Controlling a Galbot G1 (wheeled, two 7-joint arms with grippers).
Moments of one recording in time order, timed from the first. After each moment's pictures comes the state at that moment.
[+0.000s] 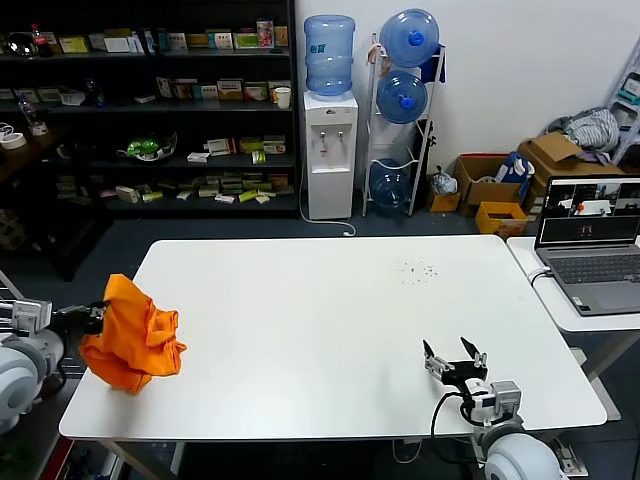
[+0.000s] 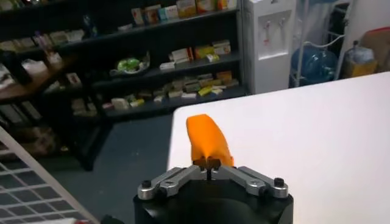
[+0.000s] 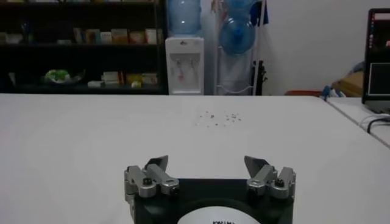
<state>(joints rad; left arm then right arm) 1.50 -0.42 -0.73 -1.96 -1.12 0.50 -0.33 -1.38 0.95 0.32 1.88 0.61 -0.18 0.27</state>
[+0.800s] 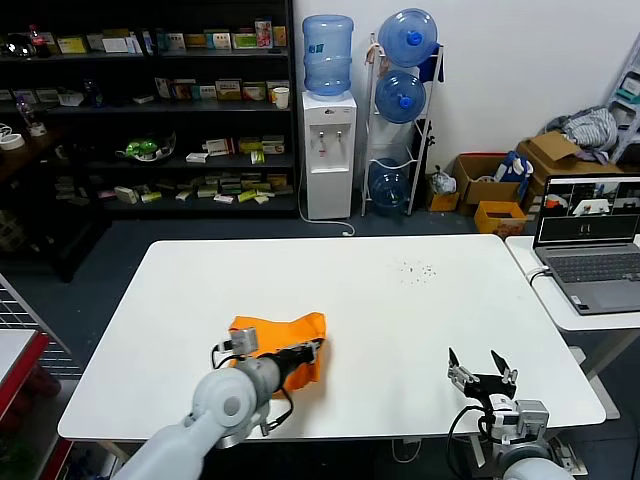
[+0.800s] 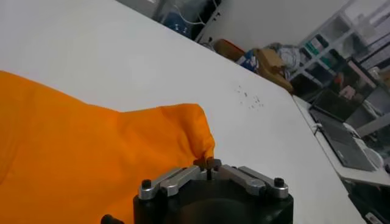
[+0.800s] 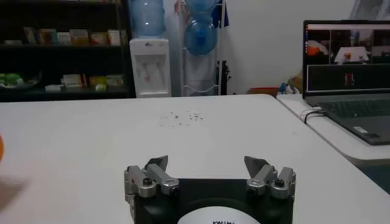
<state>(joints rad) 0.91 -1.08 0.10 -1.84 -1.34 0.47 -0.49 -1.55 1.04 0.47 2.02 0.56 -0.25 0.35</state>
